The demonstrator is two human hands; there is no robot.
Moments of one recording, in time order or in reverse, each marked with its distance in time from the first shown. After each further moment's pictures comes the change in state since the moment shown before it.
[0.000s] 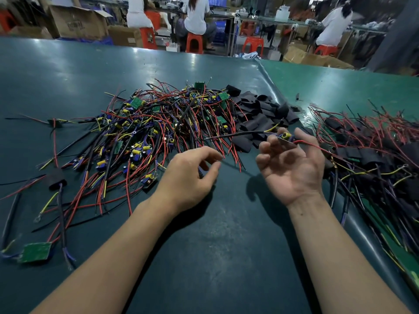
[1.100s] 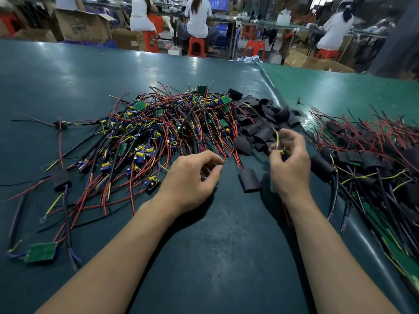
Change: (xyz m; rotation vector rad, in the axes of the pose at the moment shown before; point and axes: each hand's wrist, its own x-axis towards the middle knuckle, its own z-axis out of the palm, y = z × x) left_hand -0.001 -0.001 -0.003 0.001 -0.031 -0.030; right_hand 0.021 0.013 -0.028 -1.244 0.274 -0.593
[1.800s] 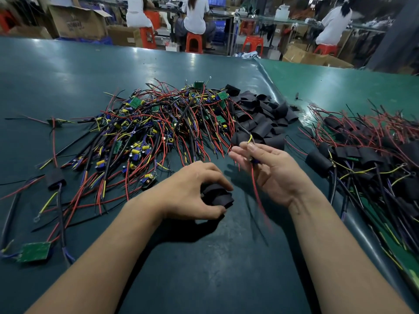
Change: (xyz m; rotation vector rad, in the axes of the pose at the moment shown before) left_hand -0.002 0.014 -0.018 0.073 -0.537 0.081; right_hand -0.009 -0.032 -0.002 0.890 -0.482 0.672
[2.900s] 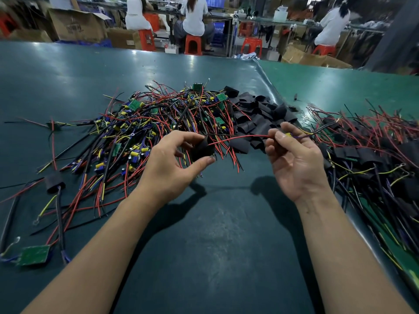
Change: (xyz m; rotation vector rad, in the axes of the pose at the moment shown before) left_hand 0.004 -0.020 -0.005 -0.205 0.659 -0.108; right_hand -0.005 -0.020 -0.006 0.145 0.110 -0.368
